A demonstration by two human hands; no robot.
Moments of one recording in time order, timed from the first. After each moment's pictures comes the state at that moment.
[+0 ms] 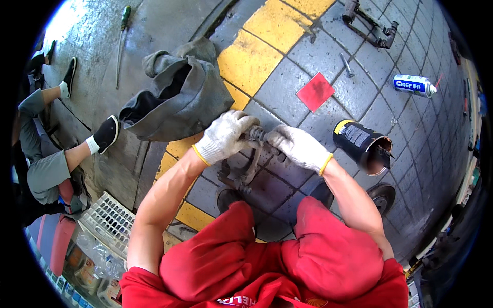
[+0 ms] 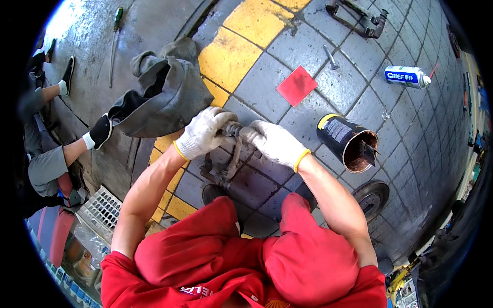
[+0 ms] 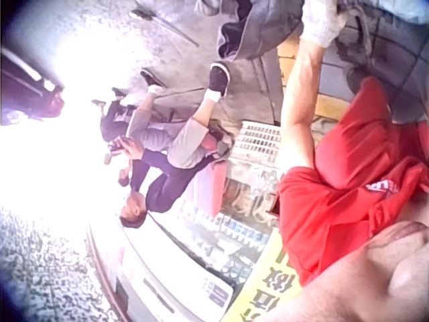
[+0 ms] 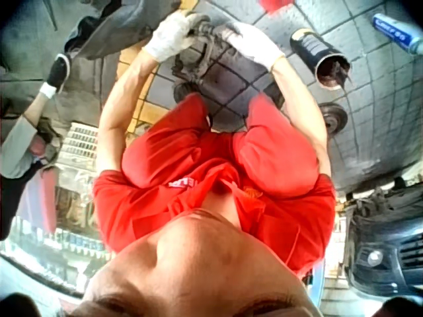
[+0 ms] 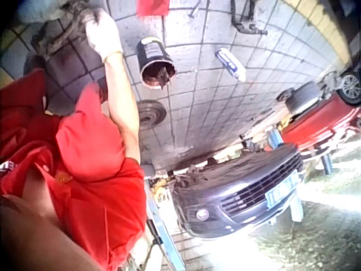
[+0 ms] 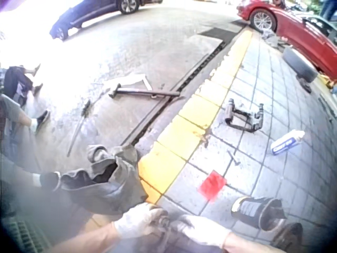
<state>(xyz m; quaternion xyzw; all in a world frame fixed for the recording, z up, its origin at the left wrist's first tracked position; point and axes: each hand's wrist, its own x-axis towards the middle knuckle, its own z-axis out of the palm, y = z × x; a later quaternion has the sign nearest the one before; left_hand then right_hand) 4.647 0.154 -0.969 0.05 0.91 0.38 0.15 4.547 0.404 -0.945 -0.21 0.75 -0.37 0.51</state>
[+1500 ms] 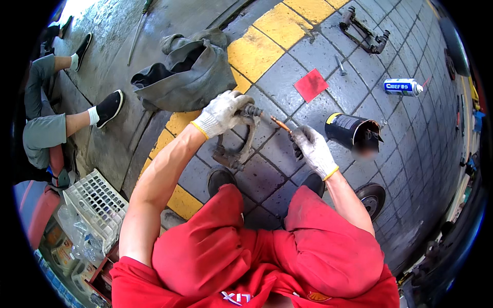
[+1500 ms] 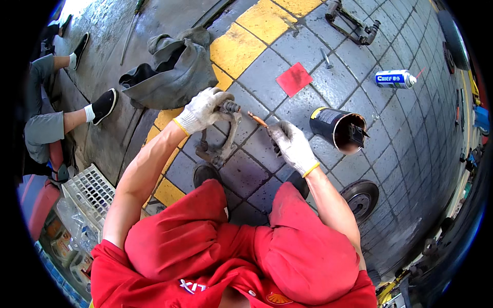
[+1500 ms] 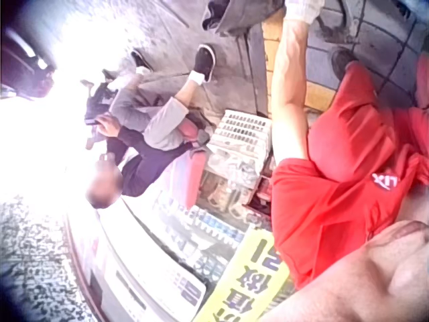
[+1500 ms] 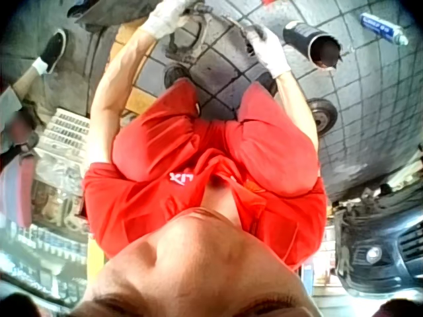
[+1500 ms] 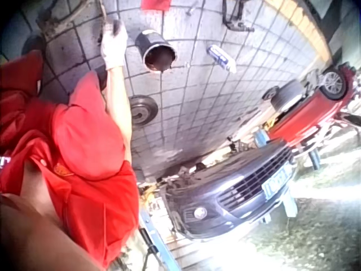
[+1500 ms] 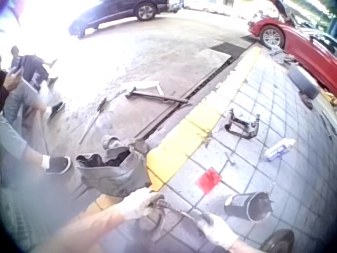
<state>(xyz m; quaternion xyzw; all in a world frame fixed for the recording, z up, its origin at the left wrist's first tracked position) 4.669 0.156 -0.975 0.01 0.94 0.34 0.10 4.591 0.478 -0.933 -0.05 0.76 -0.46 0.45</state>
